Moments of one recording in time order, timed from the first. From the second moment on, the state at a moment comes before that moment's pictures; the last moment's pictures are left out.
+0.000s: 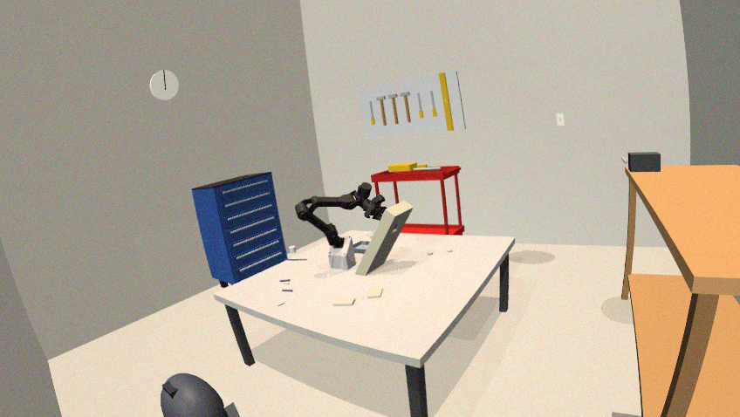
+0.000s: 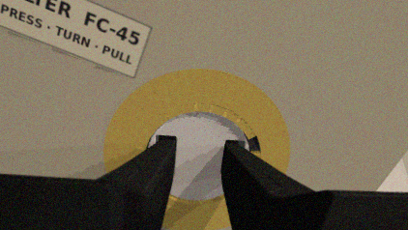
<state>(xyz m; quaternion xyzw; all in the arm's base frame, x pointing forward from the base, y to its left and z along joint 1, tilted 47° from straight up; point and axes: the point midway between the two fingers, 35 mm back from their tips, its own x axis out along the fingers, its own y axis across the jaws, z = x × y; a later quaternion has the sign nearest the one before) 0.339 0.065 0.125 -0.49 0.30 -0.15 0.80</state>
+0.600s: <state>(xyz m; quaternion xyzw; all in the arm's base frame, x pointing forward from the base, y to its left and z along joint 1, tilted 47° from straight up) 0.340 0.066 0.125 -0.66 0.33 -0.08 0.67</state>
